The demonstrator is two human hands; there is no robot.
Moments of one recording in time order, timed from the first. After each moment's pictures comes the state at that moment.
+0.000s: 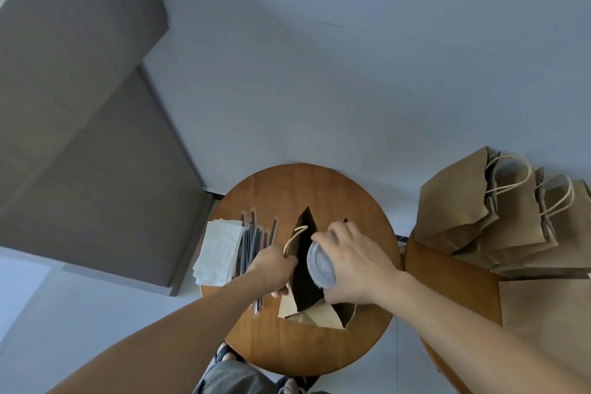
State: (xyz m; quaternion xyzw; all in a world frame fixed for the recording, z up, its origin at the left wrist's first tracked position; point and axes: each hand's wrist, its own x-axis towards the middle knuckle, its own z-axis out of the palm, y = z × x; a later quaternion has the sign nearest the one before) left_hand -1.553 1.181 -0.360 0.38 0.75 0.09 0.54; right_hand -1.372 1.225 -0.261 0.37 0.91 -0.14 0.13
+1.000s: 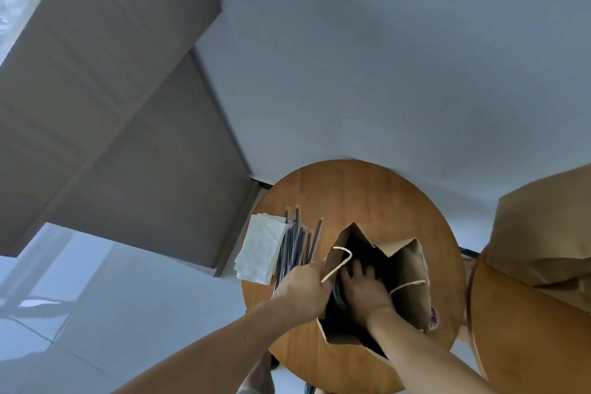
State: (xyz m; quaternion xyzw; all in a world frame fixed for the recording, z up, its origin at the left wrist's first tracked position) left_hand -1.565 1.160 -0.360 0.45 0.76 0.09 0.46; right_hand -1.417 1.215 -0.445 0.42 0.85 -0.12 0.30
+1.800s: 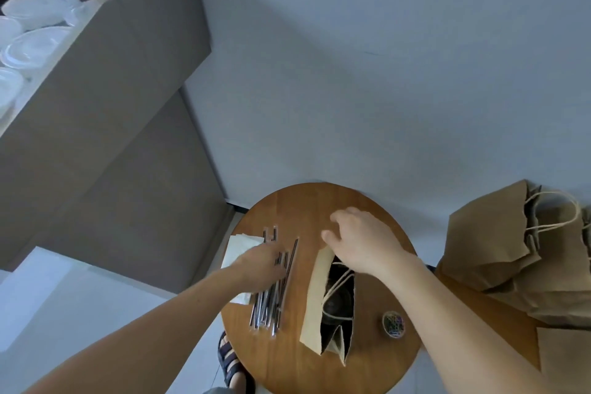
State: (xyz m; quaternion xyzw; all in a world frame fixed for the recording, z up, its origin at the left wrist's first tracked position) left_hand -1.630 1.187 -0.314 0.55 0.71 0.06 0.44; right_hand -1.437 1.271 -0.217 0.47 0.86 -0.20 0.07
